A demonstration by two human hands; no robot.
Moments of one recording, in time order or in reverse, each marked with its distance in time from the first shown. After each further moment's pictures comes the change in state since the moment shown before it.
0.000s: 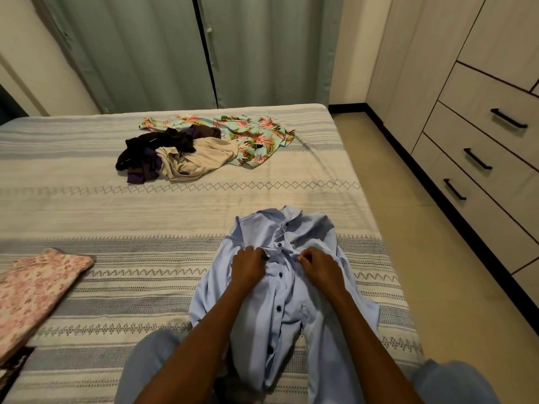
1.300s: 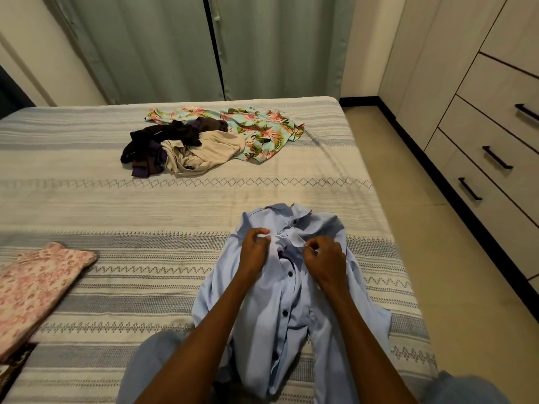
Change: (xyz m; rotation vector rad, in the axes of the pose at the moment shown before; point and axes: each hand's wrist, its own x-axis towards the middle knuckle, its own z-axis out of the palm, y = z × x) left_hand 0.014 0.014 -0.020 -1.209 0.237 -0.275; right_hand 0.023 -0.012 0.016 0.093 0.259 -0.041
